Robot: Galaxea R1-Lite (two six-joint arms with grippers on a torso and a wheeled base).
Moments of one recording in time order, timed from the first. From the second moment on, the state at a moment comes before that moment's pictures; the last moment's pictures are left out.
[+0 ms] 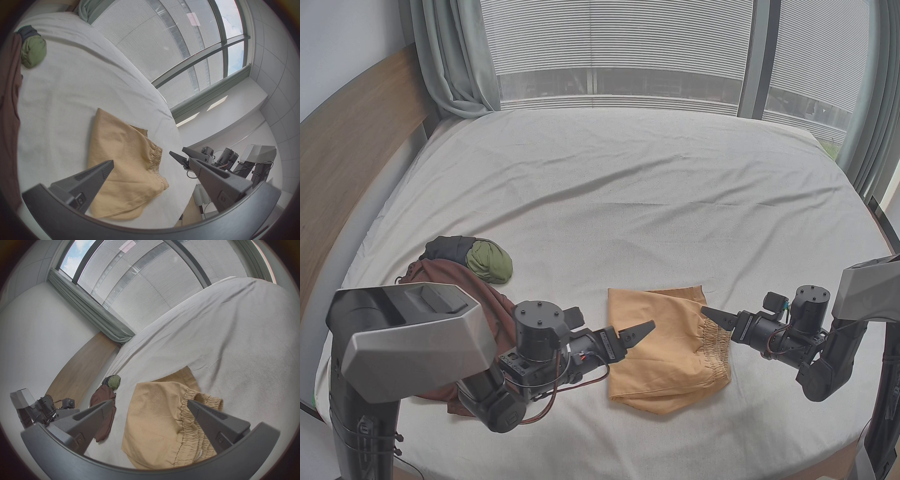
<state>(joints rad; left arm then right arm) -0.65 2.34 -0.80 -1.31 -0.22 -0.75 0.23 2.24 -0.44 -1.54 0.35 0.53</state>
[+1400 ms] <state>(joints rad) -0.17 2.04 -0.16 -1.55 -0.40 -0.19 0.32 2.21 -0.35 -1.53 0.32 0.48</state>
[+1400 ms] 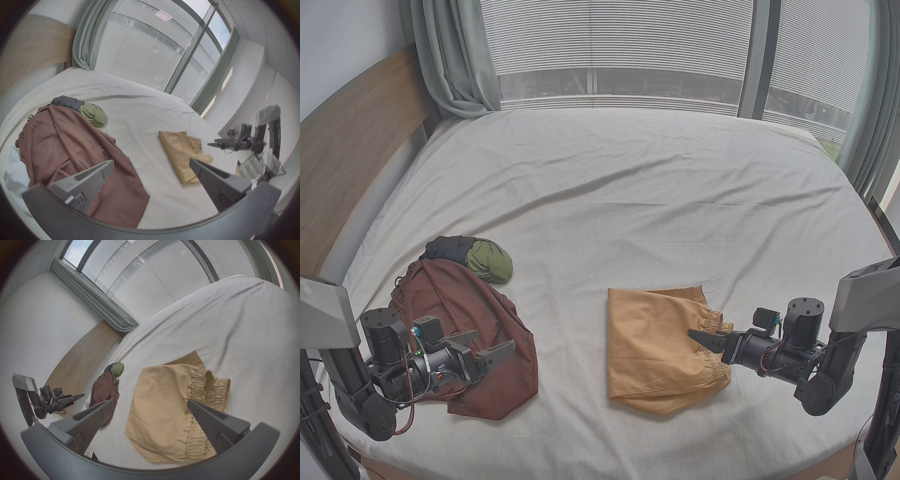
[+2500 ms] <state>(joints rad) -0.12 2.10 -0.09 -1.55 -0.43 -0.02 0.23 2.50 -0.36 -1.54 0.33 0.36</state>
